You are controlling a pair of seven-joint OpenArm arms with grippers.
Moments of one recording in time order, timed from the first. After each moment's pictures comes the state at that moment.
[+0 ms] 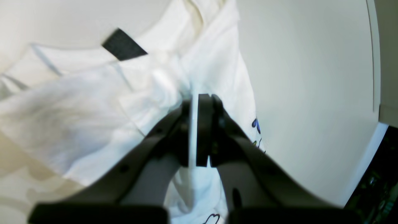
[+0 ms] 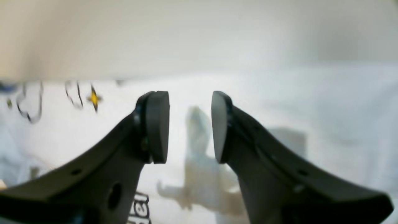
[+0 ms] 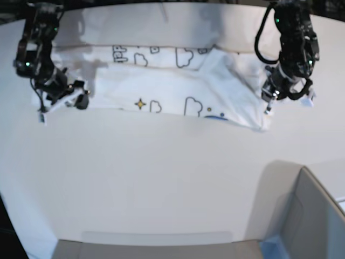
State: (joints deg) left arm 13.9 -14.1 -14.8 116.2 -46.9 46.5 57.7; right arm -10.4 17.1 18.5 109.1 40.8 1.4 -64.2
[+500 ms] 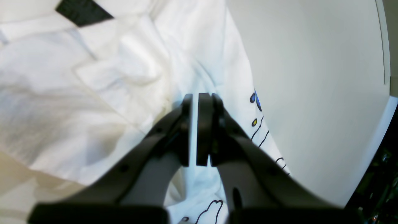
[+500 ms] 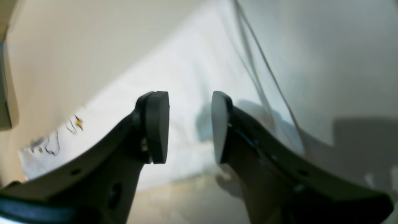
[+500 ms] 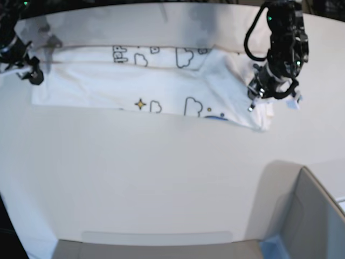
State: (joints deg) left arm 13.8 -14.3 -7.5 116.1 -46.5 46.5 55.9; right arm -24.6 18.8 44.1 102.4 61.3 1.5 -65.1
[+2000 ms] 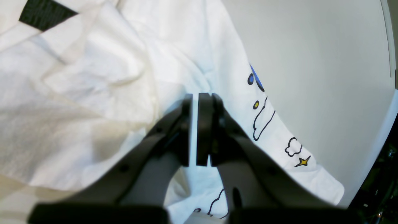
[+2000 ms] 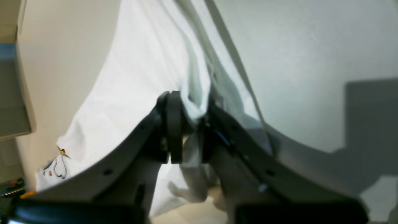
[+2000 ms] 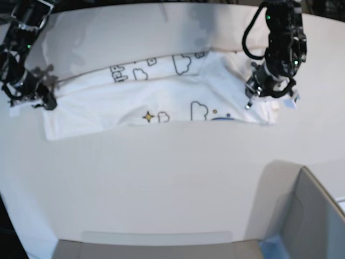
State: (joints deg) left arm 14.1 -14.6 -6.6 116.0 -46.4 46.5 55.8; right arm -2.1 20.8 32.1 75.1 53.8 7.2 -61.6
